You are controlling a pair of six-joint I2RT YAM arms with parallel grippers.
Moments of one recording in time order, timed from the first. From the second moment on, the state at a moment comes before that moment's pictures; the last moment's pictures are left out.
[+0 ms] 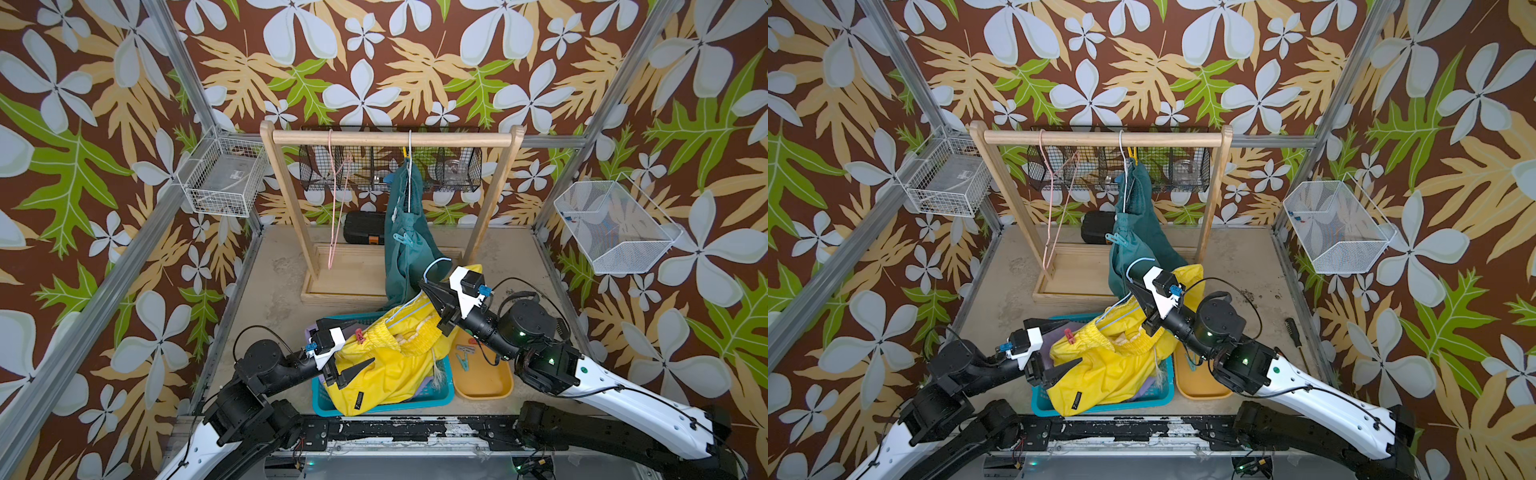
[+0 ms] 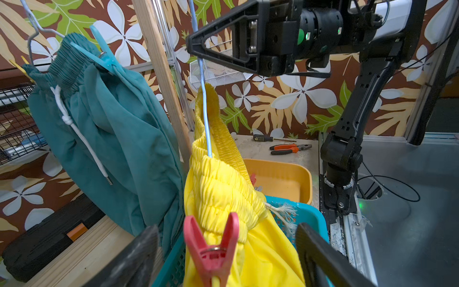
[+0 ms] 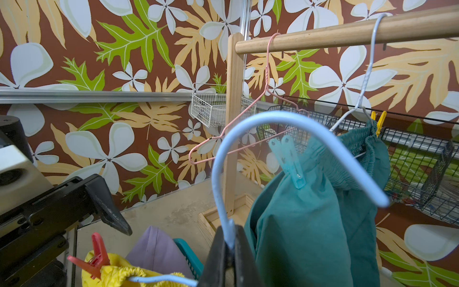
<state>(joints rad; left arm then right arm) -0.71 0.34 0.60 -0.29 0.39 0.16 1.01 0.91 0.91 0.12 0.14 -0.10</state>
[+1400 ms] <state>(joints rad) -0.71 0.35 0.60 -0.19 0.31 0.09 1.00 0.91 0.86 0.15 0.14 -0.10</state>
